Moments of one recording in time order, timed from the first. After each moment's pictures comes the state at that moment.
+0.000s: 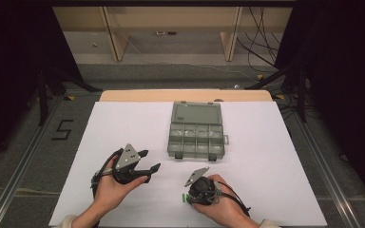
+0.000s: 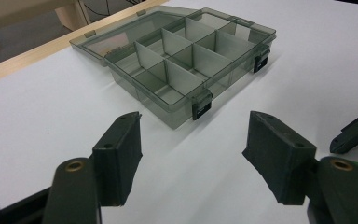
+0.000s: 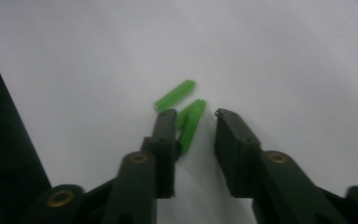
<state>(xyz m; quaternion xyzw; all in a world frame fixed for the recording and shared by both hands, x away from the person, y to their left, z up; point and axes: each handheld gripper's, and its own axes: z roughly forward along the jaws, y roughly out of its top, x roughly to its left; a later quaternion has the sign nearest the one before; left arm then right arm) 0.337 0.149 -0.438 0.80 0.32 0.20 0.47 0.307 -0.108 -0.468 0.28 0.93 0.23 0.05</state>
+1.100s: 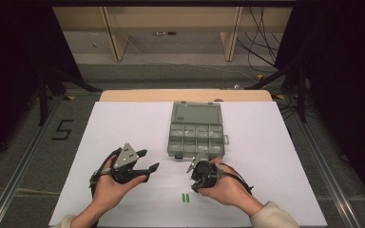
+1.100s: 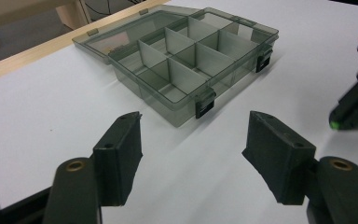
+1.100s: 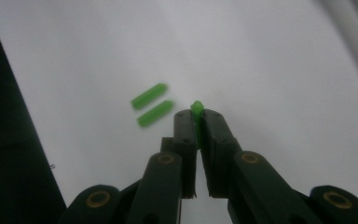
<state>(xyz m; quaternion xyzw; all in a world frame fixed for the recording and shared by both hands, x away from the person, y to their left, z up) 0.338 0.155 -0.438 0.80 0.32 0.20 0.47 0.345 -0.114 -0.441 0.25 0.95 0.19 0.00</state>
